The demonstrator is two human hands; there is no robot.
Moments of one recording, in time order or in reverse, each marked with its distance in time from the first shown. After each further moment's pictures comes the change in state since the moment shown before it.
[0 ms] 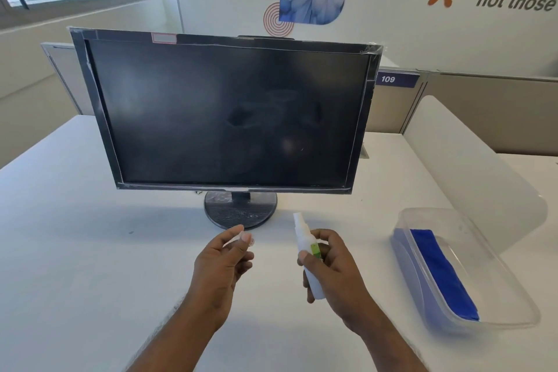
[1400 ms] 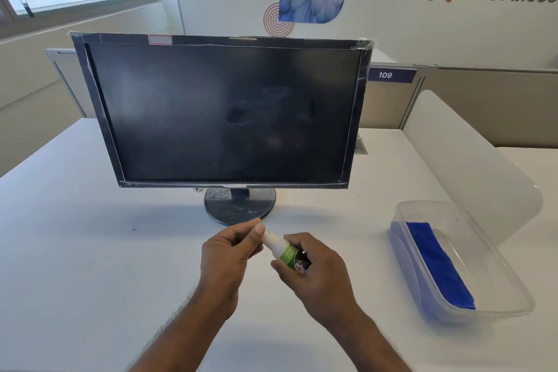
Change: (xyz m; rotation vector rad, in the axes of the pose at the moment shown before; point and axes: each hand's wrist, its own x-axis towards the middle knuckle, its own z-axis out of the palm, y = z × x) left_hand -0.019 0.003 0.027 0.190 -0.001 0.165; right_hand -0.015 0.005 0.014 -0.565 0.153 -0.406
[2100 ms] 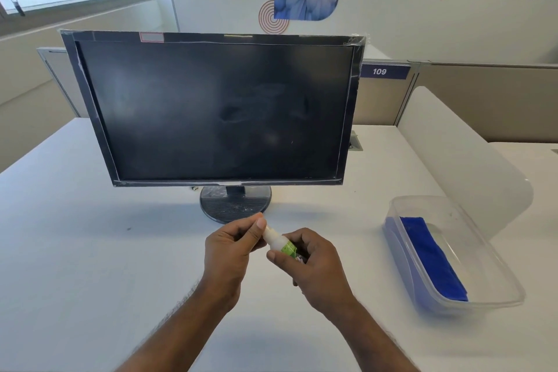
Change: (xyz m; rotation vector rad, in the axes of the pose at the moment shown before) left_hand -0.001 -0.002 0.010 -0.029 -0.054 0.063; right_hand 0.005 0.000 -0.001 0.375 -0.062 0.254
